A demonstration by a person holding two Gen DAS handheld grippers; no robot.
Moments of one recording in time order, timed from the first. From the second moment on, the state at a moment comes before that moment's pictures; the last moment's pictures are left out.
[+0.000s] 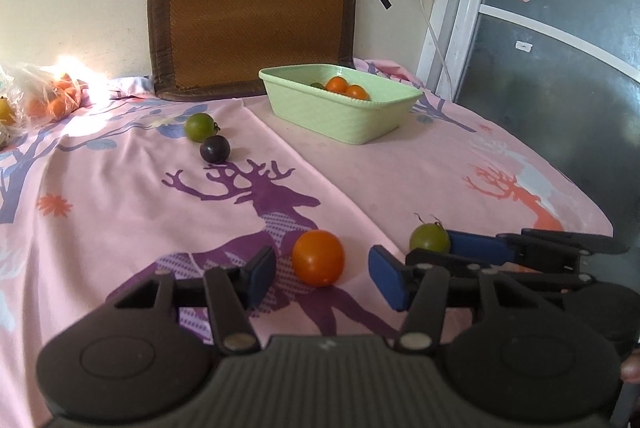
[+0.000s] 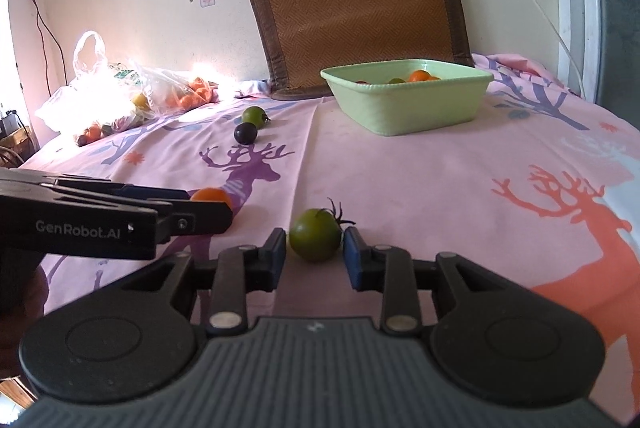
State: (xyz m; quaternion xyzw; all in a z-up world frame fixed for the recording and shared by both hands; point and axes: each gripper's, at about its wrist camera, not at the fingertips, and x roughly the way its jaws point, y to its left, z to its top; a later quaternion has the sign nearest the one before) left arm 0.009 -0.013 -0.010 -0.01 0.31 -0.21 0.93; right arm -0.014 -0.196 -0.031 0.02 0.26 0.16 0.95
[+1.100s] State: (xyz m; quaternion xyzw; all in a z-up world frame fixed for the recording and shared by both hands) left arm 0.211 -0.081 0.050 -0.02 0.29 -0.21 0.93; right arm 0.125 -0.257 0.015 0.01 0.17 0.08 0.98
